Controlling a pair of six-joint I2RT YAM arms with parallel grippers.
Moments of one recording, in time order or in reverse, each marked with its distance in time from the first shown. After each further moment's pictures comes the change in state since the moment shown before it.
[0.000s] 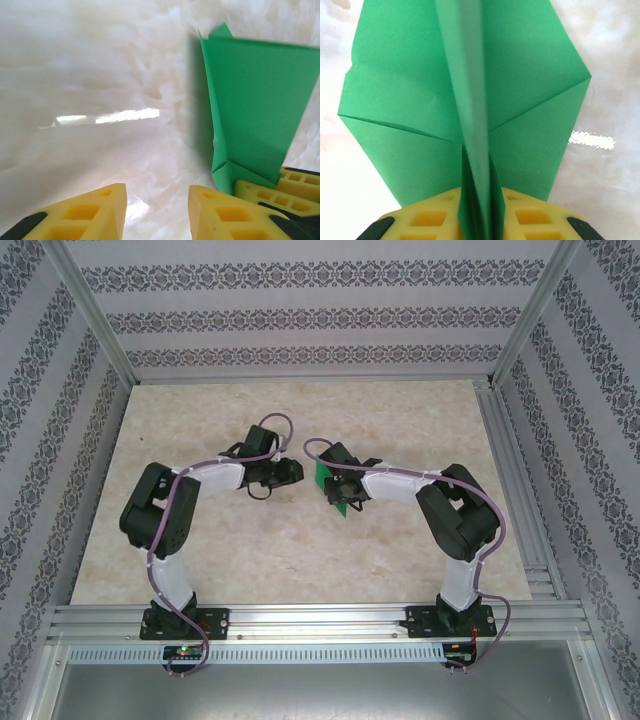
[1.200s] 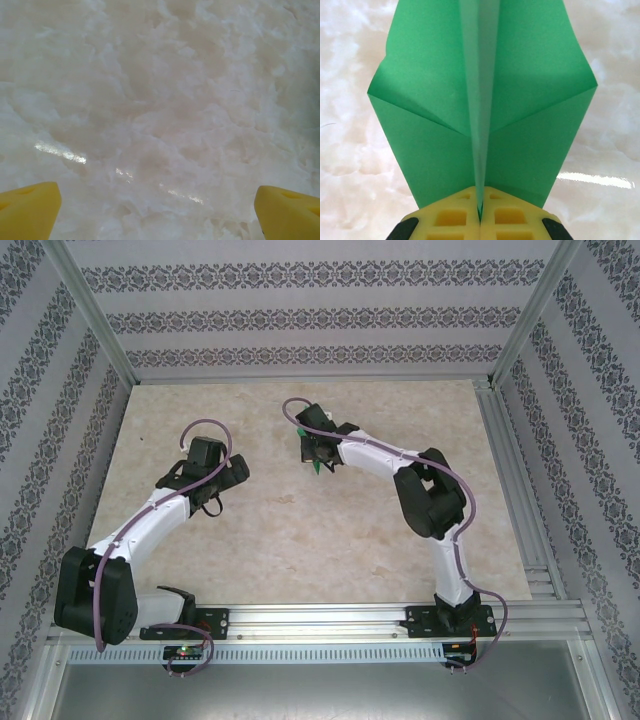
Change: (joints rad) left arm 0.143 -0.537 -0.243 -0.264 -0.529 -0.039; right arm -0.021 0.277 0.529 -0.097 0.089 0.001
